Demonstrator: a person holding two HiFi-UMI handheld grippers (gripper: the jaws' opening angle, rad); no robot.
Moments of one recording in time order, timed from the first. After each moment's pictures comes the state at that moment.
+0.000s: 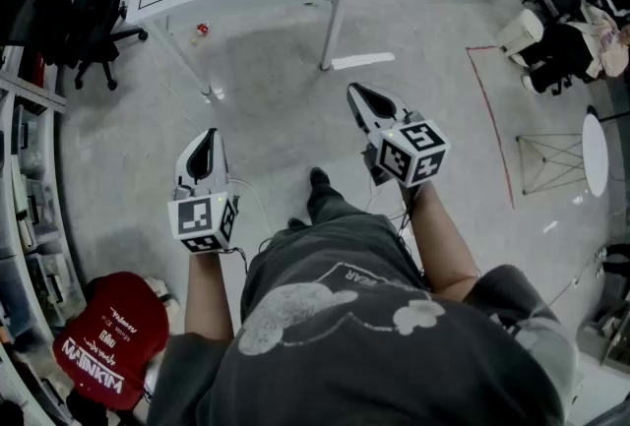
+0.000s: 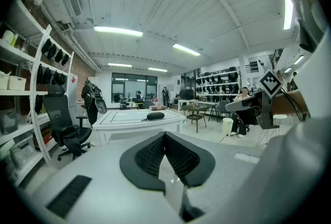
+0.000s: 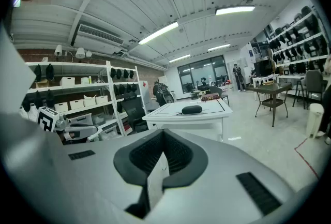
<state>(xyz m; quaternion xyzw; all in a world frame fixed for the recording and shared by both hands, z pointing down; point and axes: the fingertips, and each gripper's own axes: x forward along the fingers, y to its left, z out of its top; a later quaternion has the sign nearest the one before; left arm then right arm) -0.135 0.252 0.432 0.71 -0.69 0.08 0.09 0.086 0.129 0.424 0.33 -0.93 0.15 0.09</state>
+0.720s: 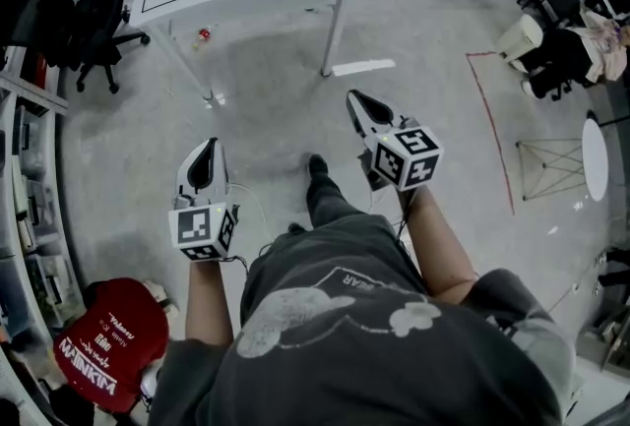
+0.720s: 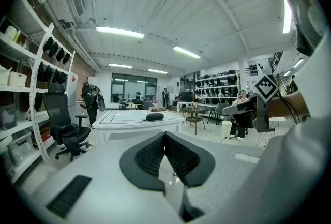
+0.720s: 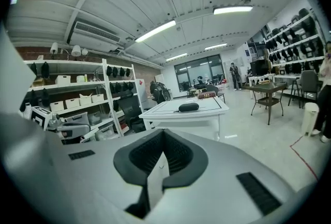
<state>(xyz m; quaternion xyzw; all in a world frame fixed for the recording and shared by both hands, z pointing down) -0.134 0.268 0.436 0.72 -0.69 0.07 0.09 0.087 0.132 0.436 0.35 -0.92 0.16 0.10</state>
